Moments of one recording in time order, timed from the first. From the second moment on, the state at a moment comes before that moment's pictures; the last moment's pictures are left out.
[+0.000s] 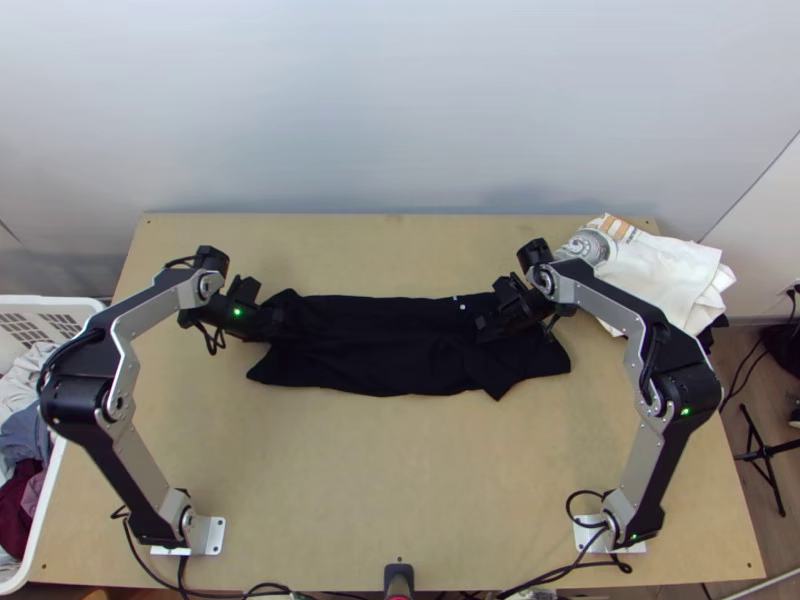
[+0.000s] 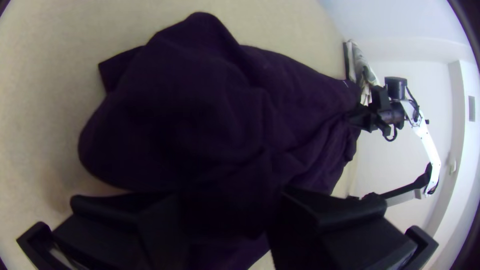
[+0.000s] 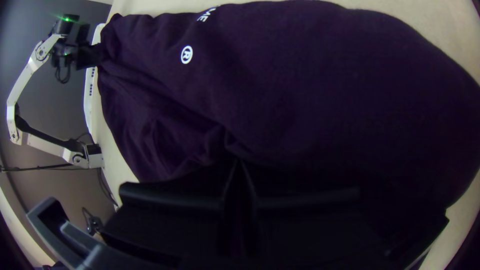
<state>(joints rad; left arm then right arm) -0.01 1.96 1.25 -0.77 0.70 0.09 0.28 2.01 1.37 -0.80 -0.59 -0.07</state>
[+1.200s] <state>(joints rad) 0.34 1.85 1.29 -0.99 0.84 0.25 0.29 1.90 1.40 -0.94 -0.66 -0.09</state>
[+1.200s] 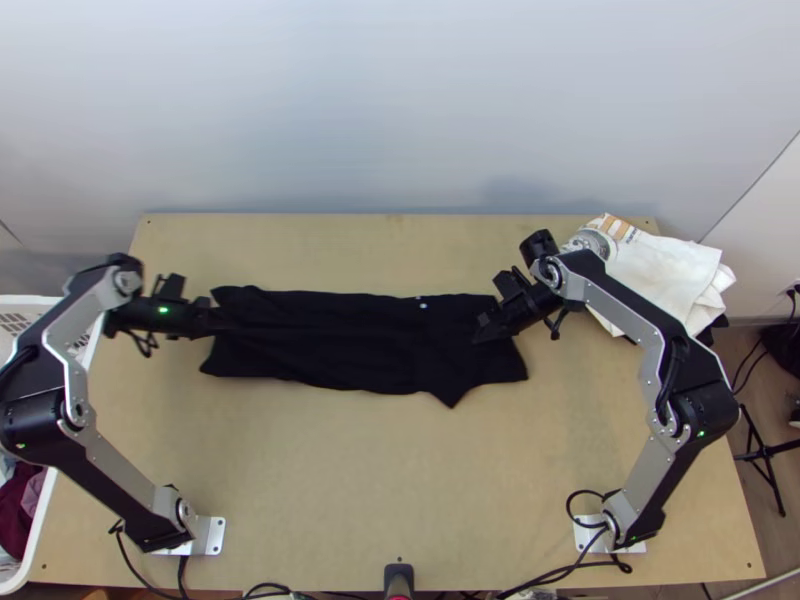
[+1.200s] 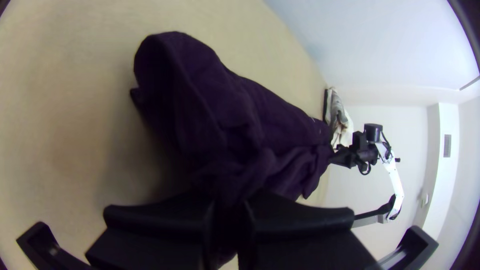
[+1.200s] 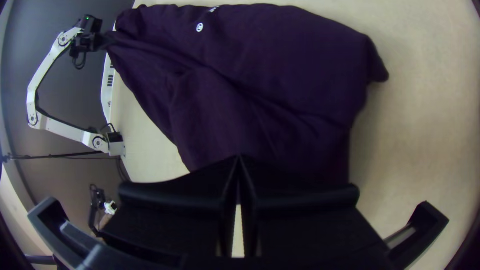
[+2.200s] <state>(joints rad) -0.36 2.10 1.92 -1.11 0.87 -0.10 0.11 1.66 1.29 -0.96 -0.67 -0.06</state>
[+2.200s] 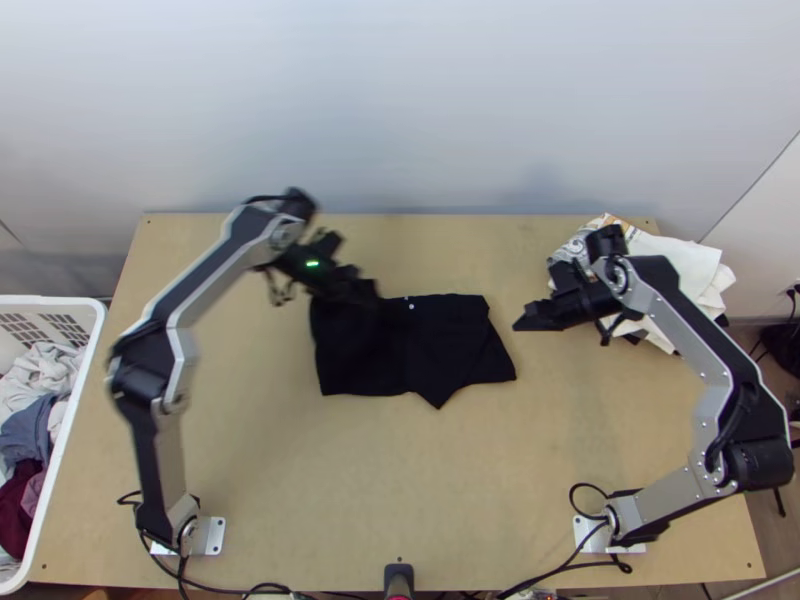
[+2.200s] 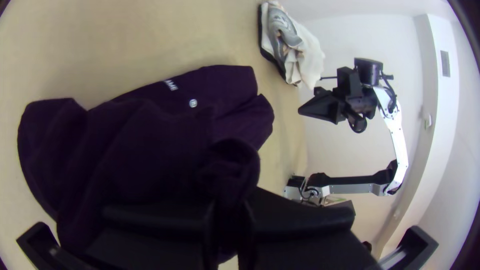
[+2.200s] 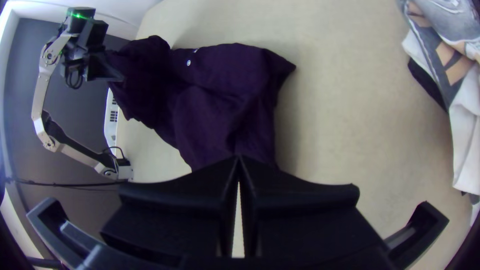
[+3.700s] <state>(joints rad) -0.55 2.25 2.20 -1.26 0.76 0.08 0.01 1.52 1.17 -0.96 -0.67 -0.04</state>
